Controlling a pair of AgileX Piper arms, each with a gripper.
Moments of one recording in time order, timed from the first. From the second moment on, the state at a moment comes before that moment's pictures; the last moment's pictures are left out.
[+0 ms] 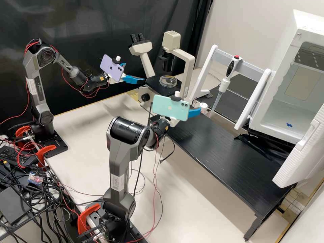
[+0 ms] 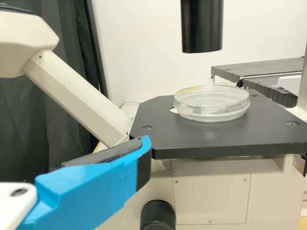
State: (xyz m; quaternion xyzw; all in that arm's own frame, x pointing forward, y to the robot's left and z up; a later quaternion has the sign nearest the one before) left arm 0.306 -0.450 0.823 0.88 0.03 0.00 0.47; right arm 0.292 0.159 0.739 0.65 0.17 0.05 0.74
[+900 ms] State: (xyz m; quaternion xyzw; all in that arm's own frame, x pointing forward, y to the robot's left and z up) left arm 0.306 -0.450 0.823 0.88 0.03 0.00 0.47; right arm 0.391 0.267 0.622 0.62 0.22 0.00 0.75
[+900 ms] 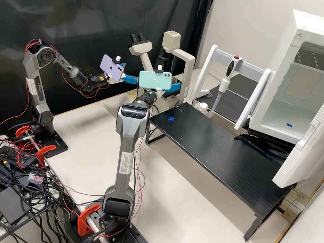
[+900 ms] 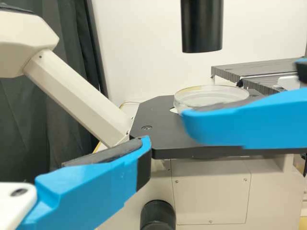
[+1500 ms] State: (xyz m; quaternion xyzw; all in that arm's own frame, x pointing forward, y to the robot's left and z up) left arm 0.306 -0.450 0.823 0.88 0.03 0.00 0.47; right arm 0.428 0.269 0.586 0.65 0.19 -0.05 0.73
